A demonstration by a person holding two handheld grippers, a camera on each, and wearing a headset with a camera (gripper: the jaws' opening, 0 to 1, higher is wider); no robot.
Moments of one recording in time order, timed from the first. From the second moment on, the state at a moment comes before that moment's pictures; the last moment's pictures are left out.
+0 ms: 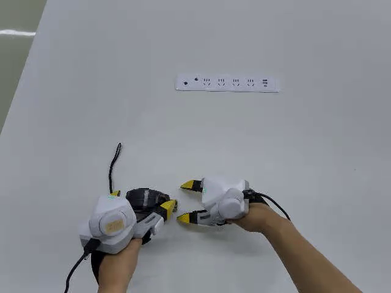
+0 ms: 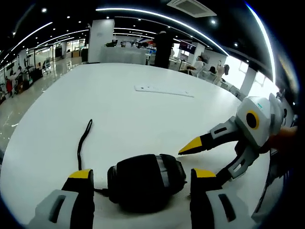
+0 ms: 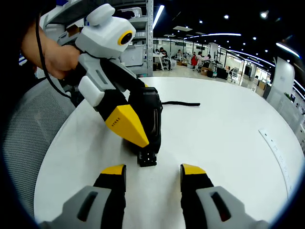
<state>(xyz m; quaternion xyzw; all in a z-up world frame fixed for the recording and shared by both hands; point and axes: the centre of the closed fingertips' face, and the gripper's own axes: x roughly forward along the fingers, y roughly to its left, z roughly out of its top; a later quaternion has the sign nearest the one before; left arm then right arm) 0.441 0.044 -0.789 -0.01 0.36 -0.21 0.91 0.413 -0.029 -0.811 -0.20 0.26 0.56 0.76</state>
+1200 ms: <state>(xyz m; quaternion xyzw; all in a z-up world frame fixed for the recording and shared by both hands) 0.392 0.071 -0.773 0.08 0.31 -0.41 0.85 0.351 -0.145 -0.769 -0.10 0.26 0.38 0.88</state>
